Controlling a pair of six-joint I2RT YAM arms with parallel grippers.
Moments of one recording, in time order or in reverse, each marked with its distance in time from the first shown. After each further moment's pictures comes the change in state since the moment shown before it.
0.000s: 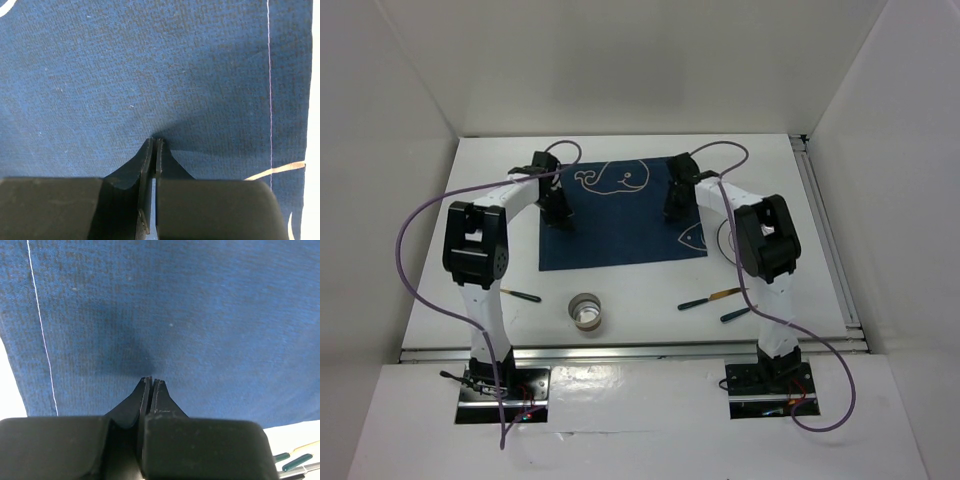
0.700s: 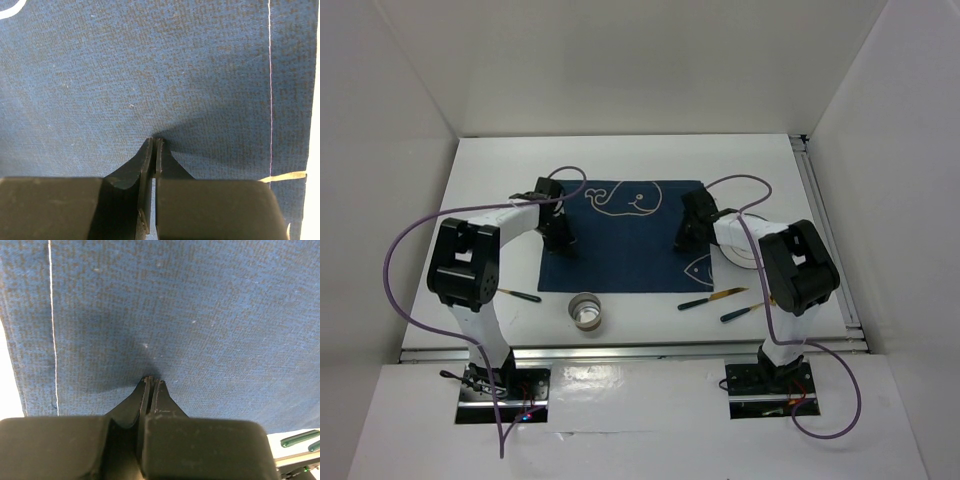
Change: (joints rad) left arm -0.059 -0.195 -0.344 0.106 -0.006 -0.029; right arm 0.031 -0.357 -0.568 0.245 -0.011 0.147
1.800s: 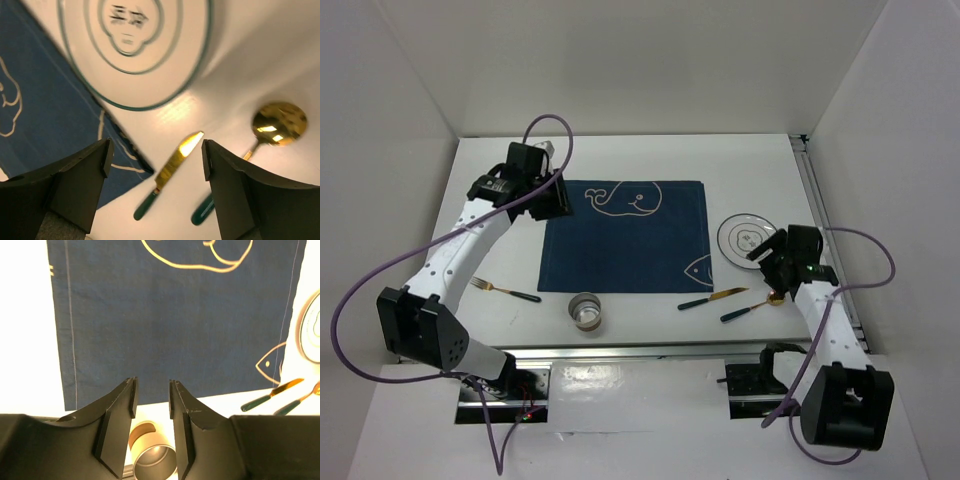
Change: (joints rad) left arm -0.076 -0.420 0.199 -0.202 -0.096 0.090; right arm -0.554 -0.835 -0.446 -0.238 -0.030 0.048
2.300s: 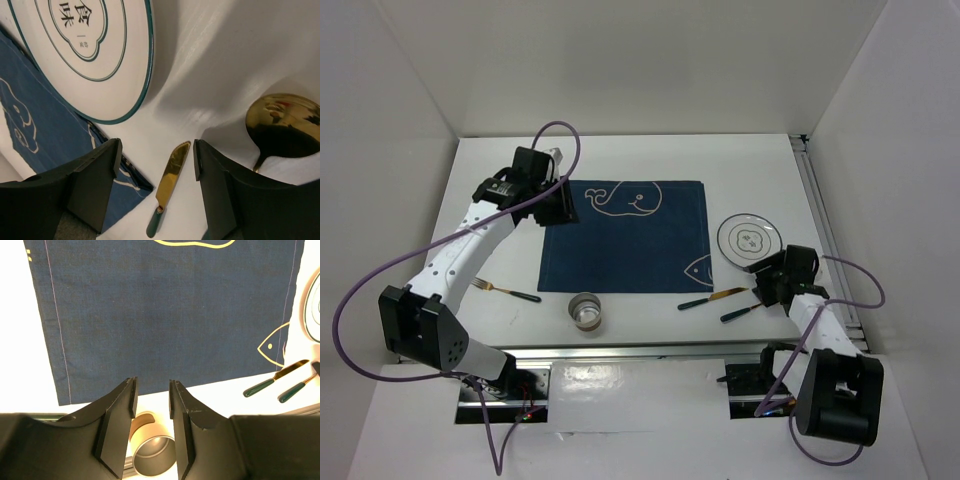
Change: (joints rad) left arm -0.029 0.000 -0.030 -0.010 0.036 0.017; right arm -0.077 0.011 -0.235 0.222 -0.101 0.193
